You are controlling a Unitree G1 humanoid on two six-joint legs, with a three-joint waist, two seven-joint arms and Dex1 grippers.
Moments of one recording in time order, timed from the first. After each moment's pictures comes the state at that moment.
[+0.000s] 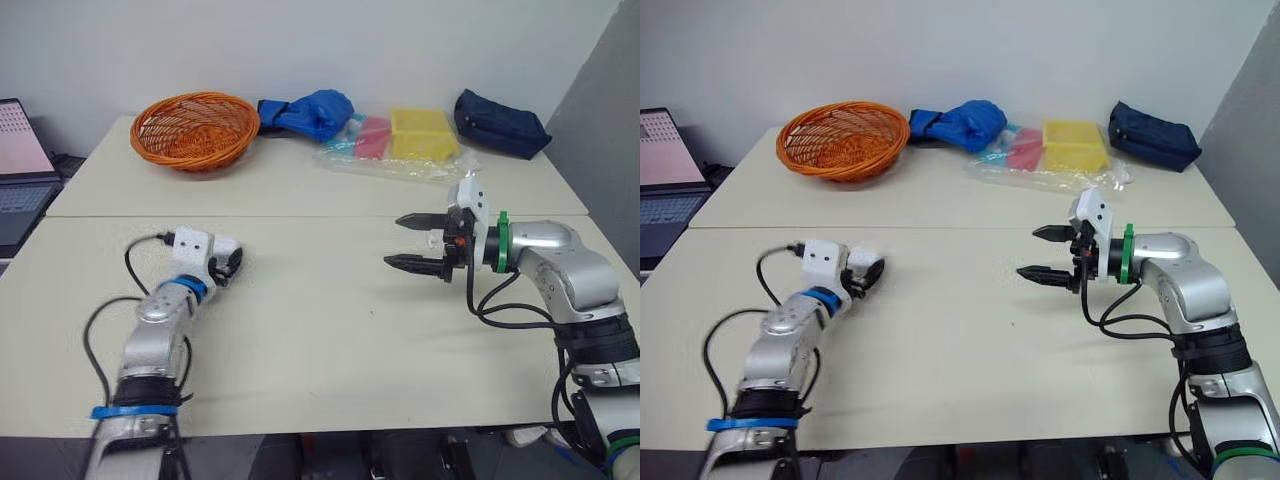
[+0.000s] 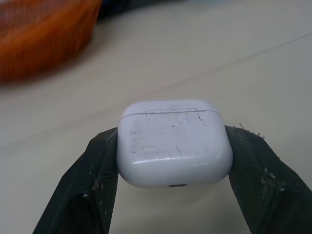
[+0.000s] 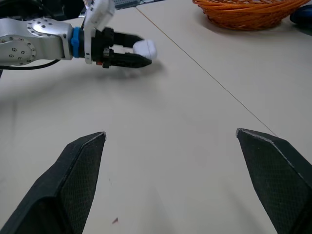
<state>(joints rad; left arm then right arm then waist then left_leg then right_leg) -0.40 0.56 0.12 0.22 -0.13 -0.04 -0.53 -0.69 -0.60 0.10 0.00 0.44 0.63 1.08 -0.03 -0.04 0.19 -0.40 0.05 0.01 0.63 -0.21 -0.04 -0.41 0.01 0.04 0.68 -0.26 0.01</state>
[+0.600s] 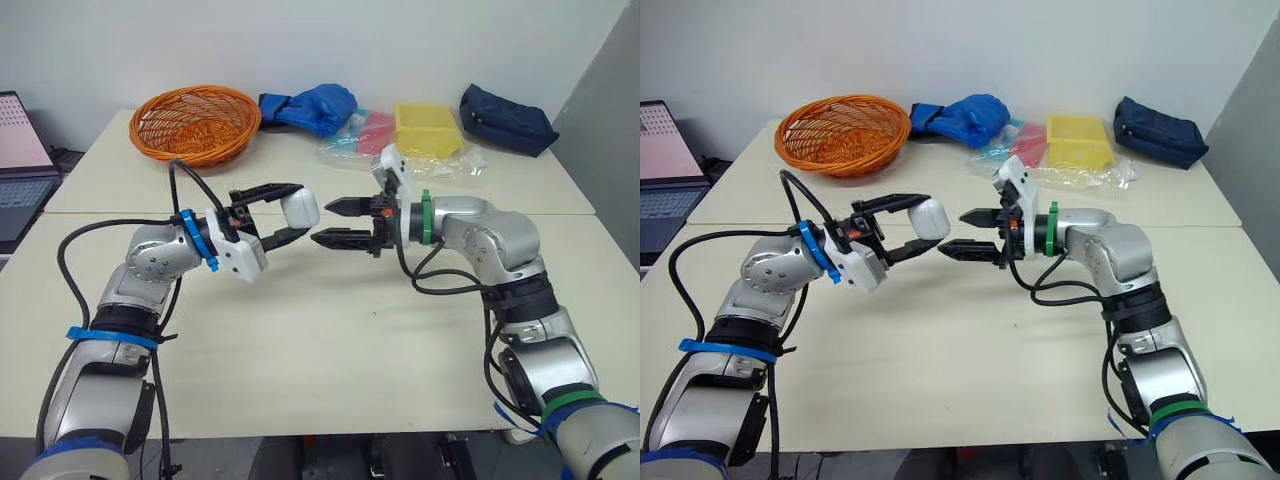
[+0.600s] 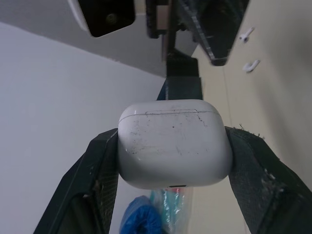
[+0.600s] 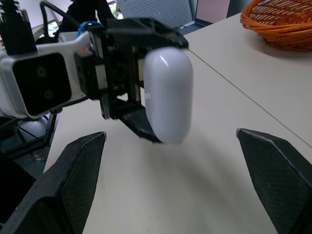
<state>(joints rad) -0.72 0.68 -0.12 0.59 0.13 -1.15 -0.71 -0.91 -0.30 0.15 0.08 0.50 0.86 0.95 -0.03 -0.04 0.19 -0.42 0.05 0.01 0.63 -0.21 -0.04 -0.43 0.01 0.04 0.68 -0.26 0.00</state>
